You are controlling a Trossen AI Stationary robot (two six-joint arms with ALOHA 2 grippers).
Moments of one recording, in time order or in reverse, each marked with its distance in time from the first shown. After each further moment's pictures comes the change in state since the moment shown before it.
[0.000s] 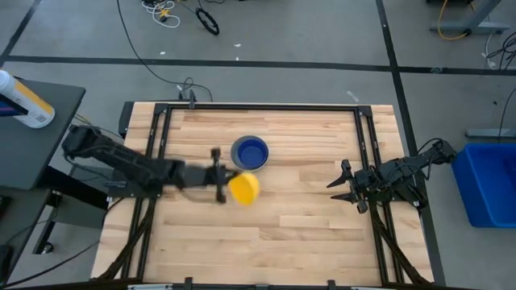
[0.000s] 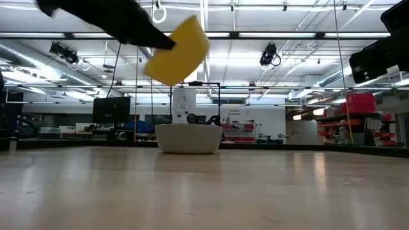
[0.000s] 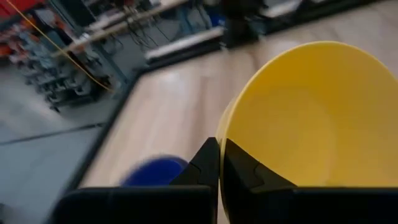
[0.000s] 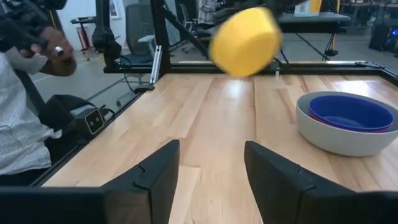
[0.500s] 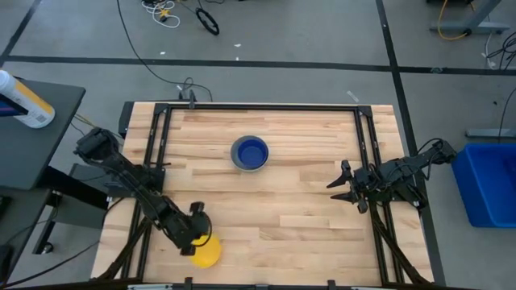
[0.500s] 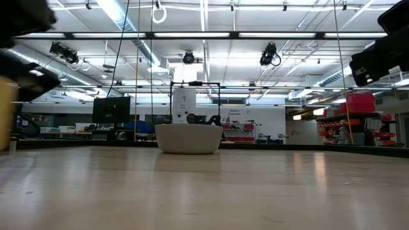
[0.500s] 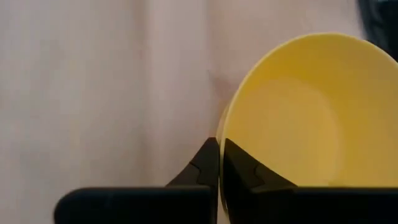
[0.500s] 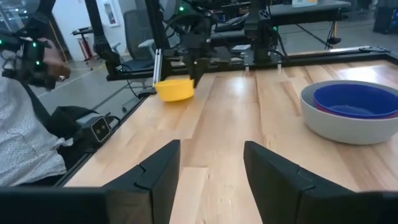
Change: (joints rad) left arm -0.497 0.227 0.001 -0.384 0.292 -0.877; right arm 0.000 0.000 0.000 0.000 -0.001 0.093
